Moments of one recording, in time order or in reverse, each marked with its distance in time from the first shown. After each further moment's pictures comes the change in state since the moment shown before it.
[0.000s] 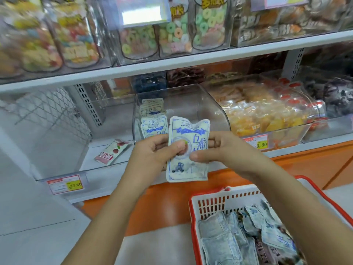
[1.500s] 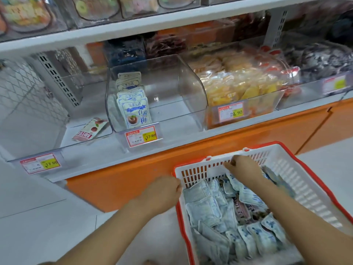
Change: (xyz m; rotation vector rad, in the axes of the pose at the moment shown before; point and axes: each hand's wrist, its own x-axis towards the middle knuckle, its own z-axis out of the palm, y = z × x) left_hand -0.039 -0.135 0.041 1.273 -0.609 -0.046; right_hand -0.043 0.199 -0.066 -0.959 0.395 0.572
